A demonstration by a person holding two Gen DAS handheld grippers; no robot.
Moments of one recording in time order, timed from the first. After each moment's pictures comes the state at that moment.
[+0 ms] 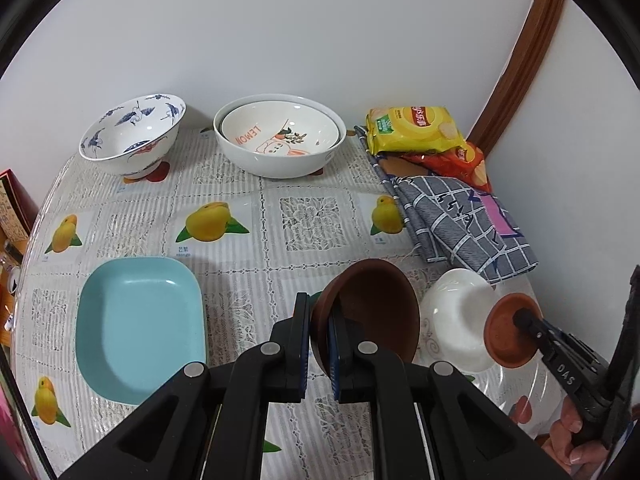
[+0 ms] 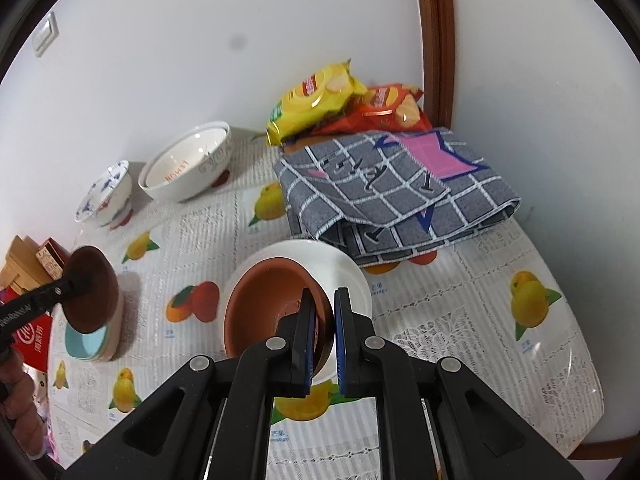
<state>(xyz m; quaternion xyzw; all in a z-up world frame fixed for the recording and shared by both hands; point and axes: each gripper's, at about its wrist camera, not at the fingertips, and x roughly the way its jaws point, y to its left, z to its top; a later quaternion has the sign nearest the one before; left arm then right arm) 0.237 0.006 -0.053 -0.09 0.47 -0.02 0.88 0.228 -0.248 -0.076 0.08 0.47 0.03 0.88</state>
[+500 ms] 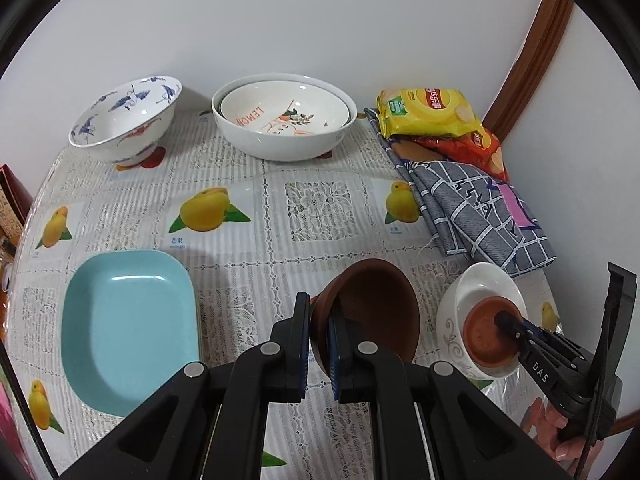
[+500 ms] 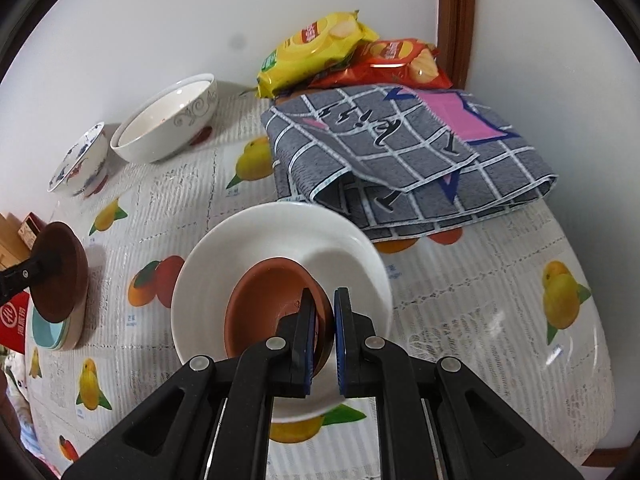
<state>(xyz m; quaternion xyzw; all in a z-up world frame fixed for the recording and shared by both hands) 0.254 0.004 -0.079 -0.09 0.49 -0.01 0.87 0.257 -0.235 -0.127 0.05 0.52 0.03 0.85</state>
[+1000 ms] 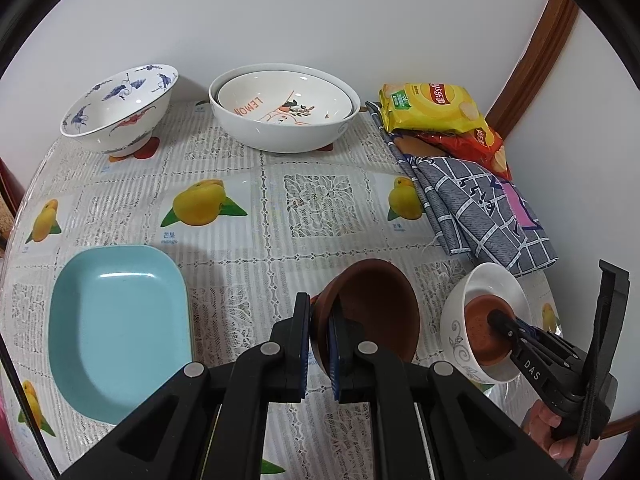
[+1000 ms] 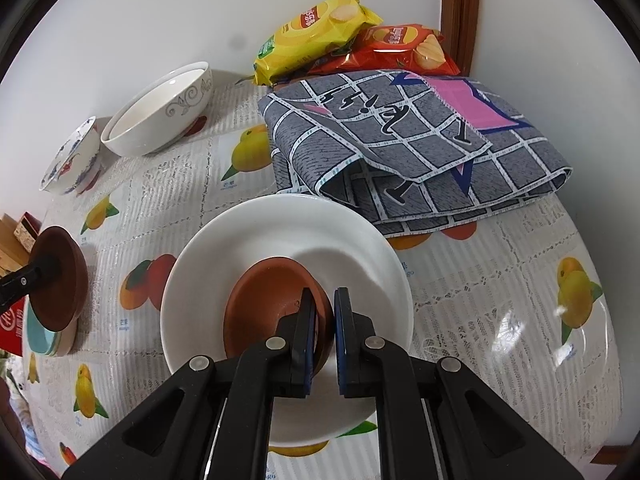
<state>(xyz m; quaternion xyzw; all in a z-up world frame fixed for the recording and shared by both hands) 0.262 0.008 -0.089 -0.10 0.50 -0.02 0.86 0.267 -0.227 -0.140 0.05 0.53 0.02 0.85</state>
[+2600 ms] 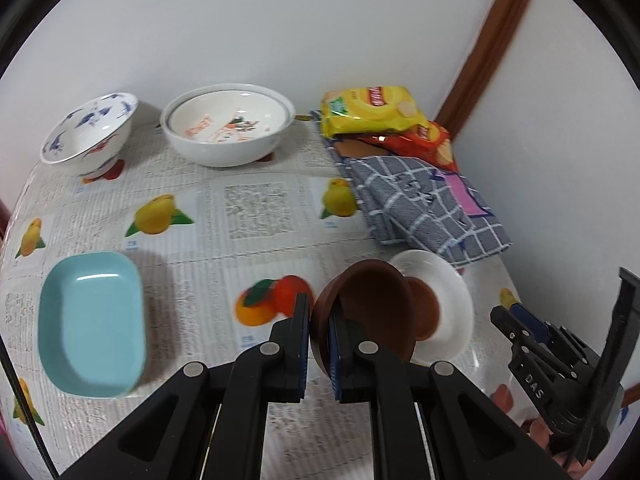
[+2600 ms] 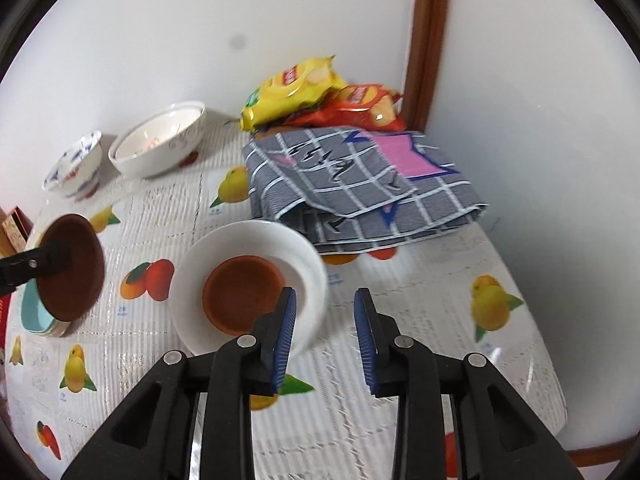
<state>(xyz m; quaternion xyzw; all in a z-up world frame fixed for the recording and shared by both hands) 0.238 -0.045 -0.053 -0.09 0.48 -0.08 0.87 0.213 -0.256 -0.078 0.01 0.47 -0.02 0.88</state>
